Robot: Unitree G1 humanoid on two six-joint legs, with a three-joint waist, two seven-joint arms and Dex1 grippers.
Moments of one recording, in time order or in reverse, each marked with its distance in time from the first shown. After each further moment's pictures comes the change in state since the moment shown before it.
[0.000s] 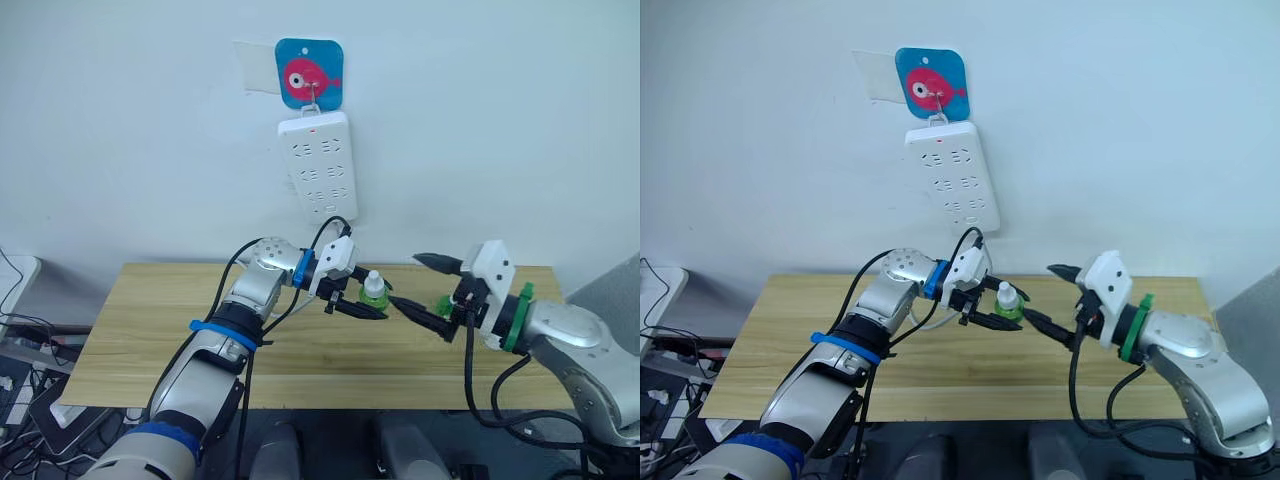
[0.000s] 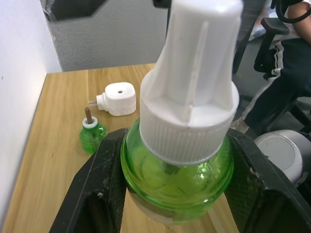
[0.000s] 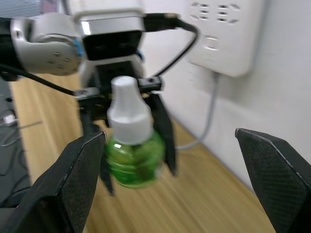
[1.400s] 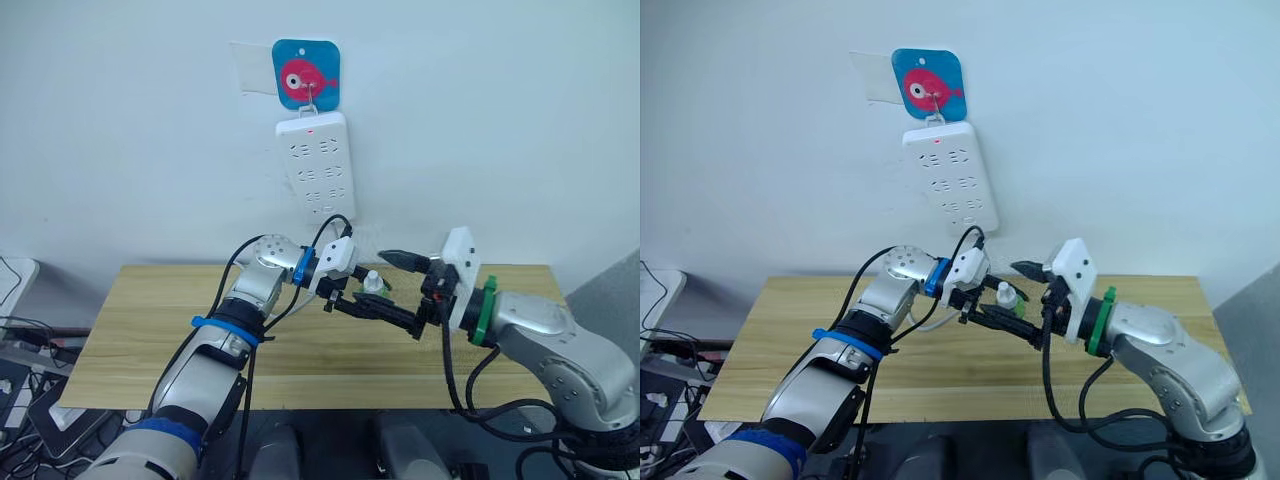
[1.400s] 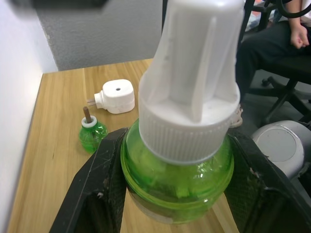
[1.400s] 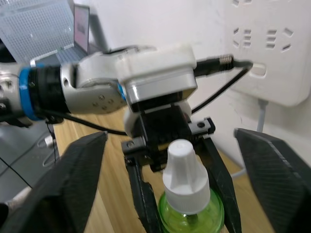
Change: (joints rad) left arm -0.027 -0.007 0.001 0.049 0.024 -0.047 -0.024; right arm -0.108 0.051 0.044 -0.013 0.142 0.159 -0.132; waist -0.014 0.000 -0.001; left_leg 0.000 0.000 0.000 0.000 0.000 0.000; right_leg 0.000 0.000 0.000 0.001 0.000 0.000
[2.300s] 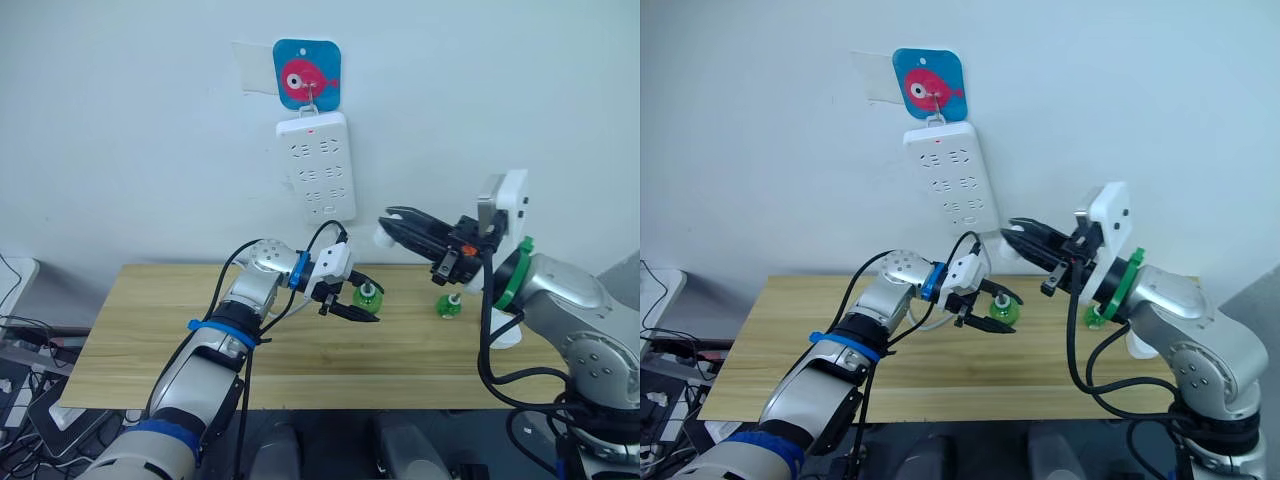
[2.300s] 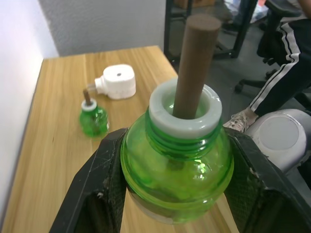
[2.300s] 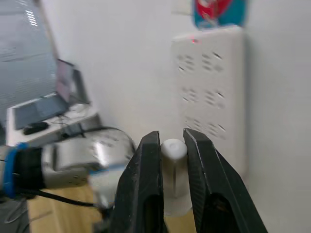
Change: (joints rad) left arm 0.031 0.030 0.013 0.045 0.030 -0.042 0.010; right arm -0.059 0.014 -0.217 -0.044 0.136 0.023 -0.137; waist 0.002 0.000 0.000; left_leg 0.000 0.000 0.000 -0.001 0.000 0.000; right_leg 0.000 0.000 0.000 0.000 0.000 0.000
